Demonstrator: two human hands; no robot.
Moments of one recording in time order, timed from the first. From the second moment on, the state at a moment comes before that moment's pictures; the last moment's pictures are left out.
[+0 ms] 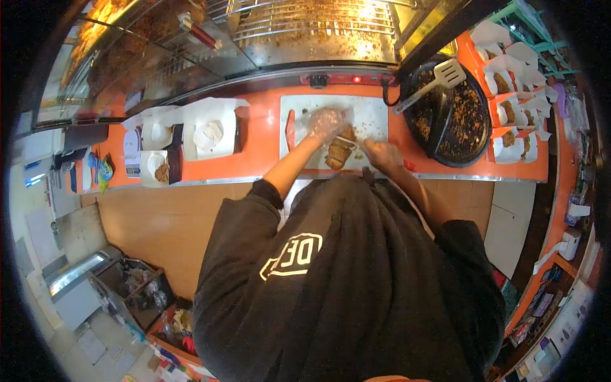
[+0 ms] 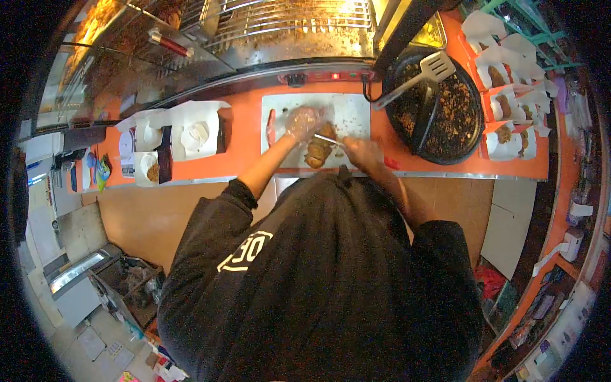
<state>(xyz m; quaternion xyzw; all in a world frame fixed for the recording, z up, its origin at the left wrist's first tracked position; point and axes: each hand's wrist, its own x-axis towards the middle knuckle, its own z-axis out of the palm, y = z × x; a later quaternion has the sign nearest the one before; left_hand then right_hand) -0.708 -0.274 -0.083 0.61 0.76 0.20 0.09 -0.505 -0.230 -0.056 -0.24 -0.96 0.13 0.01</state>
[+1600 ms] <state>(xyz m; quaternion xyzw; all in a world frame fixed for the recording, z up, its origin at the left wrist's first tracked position) -0.756 -0.303 -0.128 0.62 0.77 0.11 0.05 -0.487 -0.255 -0.045 -0.31 -0.94 0.14 -0.02</state>
